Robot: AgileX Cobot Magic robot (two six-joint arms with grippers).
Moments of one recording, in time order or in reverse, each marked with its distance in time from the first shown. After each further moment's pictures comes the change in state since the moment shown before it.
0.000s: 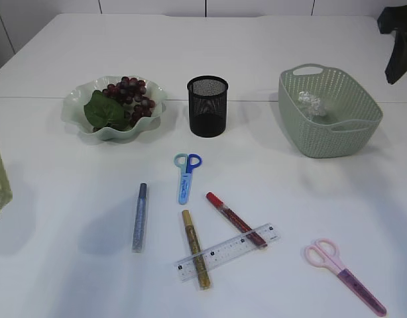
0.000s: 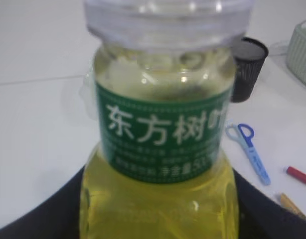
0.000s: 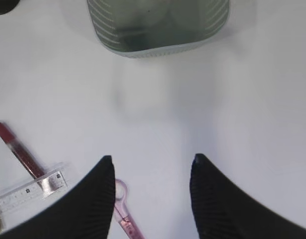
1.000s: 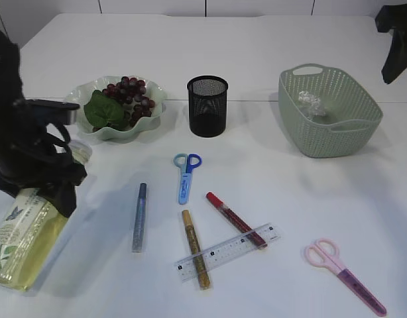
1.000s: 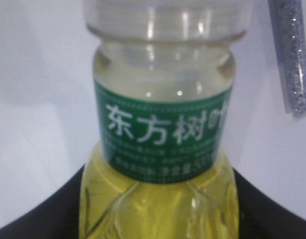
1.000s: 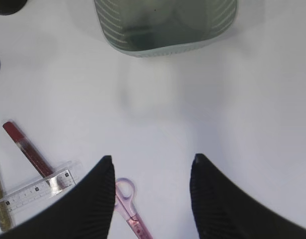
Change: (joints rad) left arm -0.064 0.940 -0.672 -0.070 0.870 0.025; right arm 0.000 0.000 0.000 0.021 0.000 0.000
